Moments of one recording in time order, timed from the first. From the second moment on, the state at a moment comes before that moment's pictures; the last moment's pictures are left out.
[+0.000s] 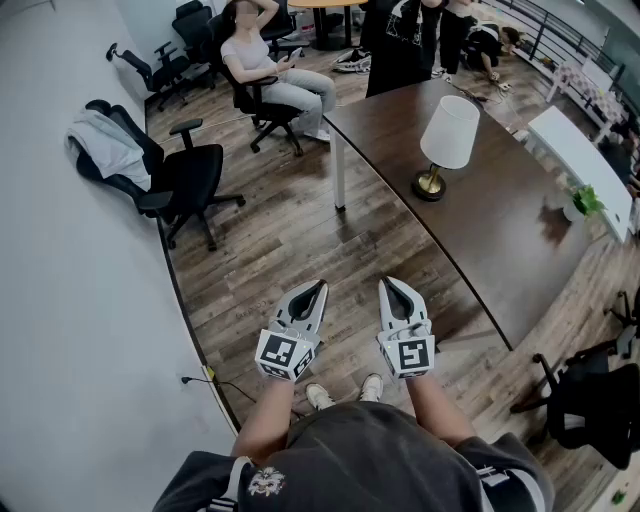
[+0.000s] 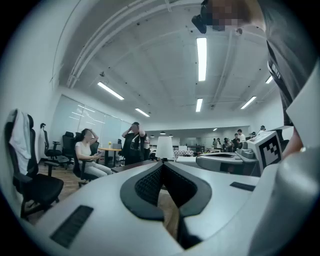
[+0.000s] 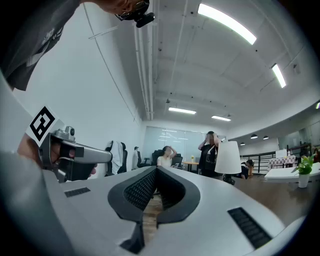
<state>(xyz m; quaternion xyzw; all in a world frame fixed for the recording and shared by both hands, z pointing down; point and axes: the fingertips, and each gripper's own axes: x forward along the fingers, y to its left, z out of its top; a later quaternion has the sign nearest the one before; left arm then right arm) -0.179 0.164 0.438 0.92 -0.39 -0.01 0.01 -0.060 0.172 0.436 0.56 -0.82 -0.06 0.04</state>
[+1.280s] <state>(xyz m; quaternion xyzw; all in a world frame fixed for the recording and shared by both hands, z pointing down) -0.096 0.145 0.456 0.92 -0.40 0.01 0.01 0.018 0.152 0.448 0.54 -0.84 -0.05 0.01</state>
